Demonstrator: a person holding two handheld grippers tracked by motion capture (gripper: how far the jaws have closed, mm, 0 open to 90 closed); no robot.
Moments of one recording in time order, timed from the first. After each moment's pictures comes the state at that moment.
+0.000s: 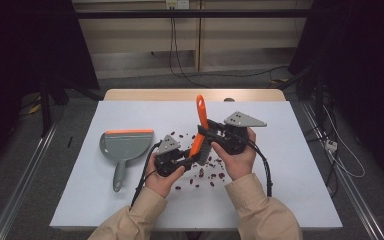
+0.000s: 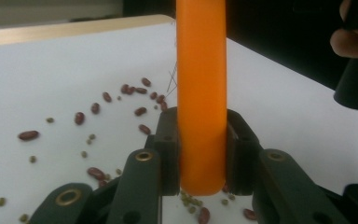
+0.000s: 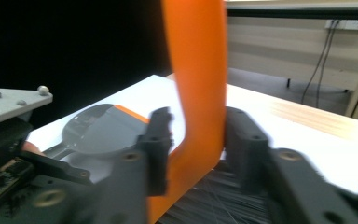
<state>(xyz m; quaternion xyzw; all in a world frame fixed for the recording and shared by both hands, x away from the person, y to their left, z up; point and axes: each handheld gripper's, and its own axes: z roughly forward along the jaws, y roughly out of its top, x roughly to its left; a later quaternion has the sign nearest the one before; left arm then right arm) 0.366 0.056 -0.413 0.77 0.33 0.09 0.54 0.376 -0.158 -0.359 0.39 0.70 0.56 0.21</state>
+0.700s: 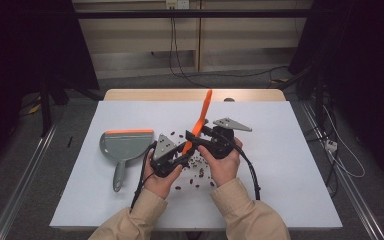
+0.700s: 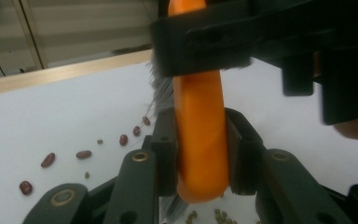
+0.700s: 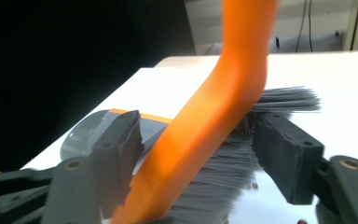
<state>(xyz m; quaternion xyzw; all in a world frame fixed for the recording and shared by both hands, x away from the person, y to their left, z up) 0.359 0.060 -0.407 0.75 0.34 0.17 0.55 0.380 -0.125 -0.382 0.50 0.65 0.55 0.16</state>
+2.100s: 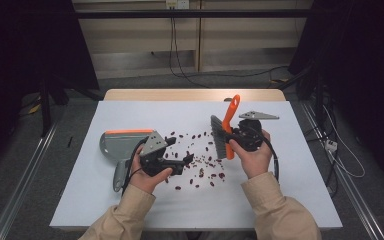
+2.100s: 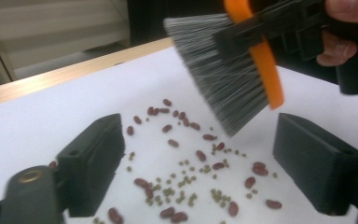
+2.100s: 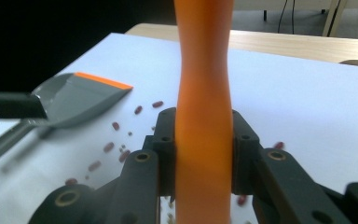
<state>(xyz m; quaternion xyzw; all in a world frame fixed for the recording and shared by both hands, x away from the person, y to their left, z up) 0.365 0.091 -0.388 0.78 0.28 0.13 0.54 0.388 -0.202 -0.370 0.50 0.71 0.48 0.15</state>
